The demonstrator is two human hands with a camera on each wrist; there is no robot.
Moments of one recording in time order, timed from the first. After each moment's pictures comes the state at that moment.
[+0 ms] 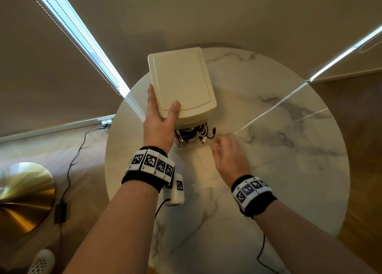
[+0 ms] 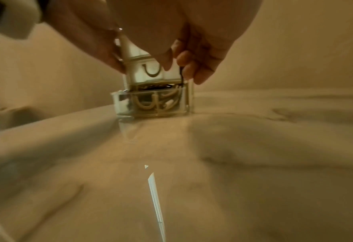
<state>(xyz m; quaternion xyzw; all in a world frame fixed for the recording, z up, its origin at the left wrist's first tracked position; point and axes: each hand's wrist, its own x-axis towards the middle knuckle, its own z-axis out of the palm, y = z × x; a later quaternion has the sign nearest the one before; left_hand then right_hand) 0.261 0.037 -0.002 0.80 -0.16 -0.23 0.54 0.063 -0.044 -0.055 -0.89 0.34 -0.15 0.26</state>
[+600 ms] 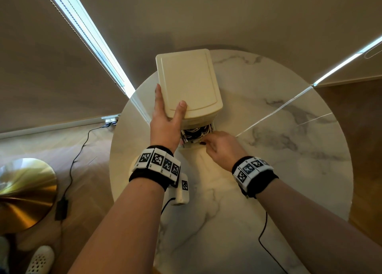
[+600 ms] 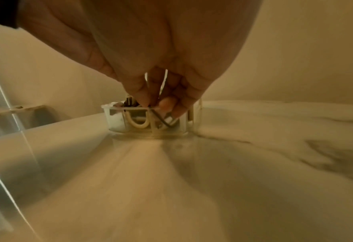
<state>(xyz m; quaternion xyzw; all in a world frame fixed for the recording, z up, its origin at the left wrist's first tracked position) 0.258 0.037 0.001 0.78 -0.15 -0.25 0.56 0.099 -0.072 -0.046 -0.92 0.25 0.04 0.30</state>
